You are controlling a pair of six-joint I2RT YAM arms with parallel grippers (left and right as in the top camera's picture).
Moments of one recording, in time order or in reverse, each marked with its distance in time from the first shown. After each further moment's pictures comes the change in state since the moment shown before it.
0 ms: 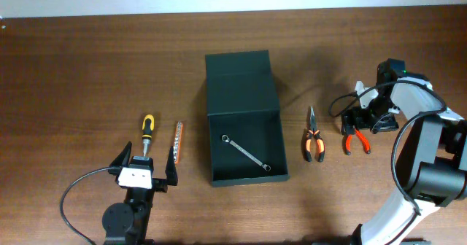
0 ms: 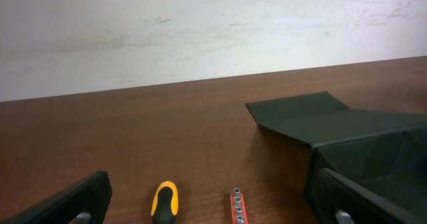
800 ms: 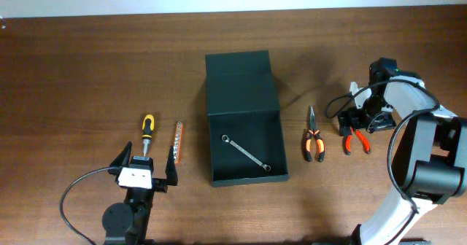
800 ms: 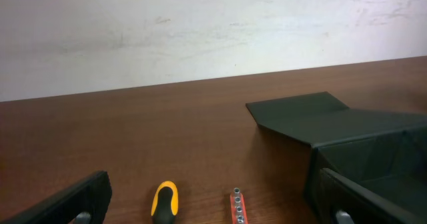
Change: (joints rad) left arm 0.000 0.000 0.000 0.000 0.000 0.000; right arm 0.042 0.012 0.005 -0.003 0.058 0.001
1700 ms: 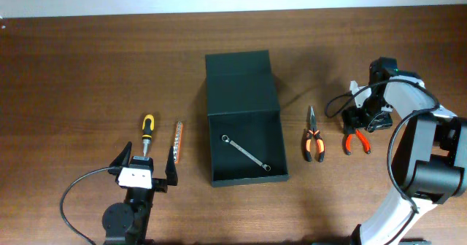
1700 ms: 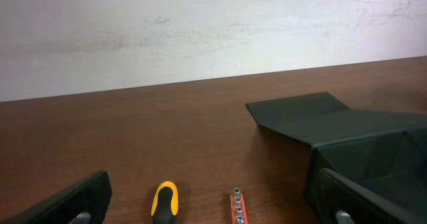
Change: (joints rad) left arm 0.000 0.000 0.000 0.000 0.000 0.000; right arm 0.001 0.001 0.001 0.016 -0.001 -0.003
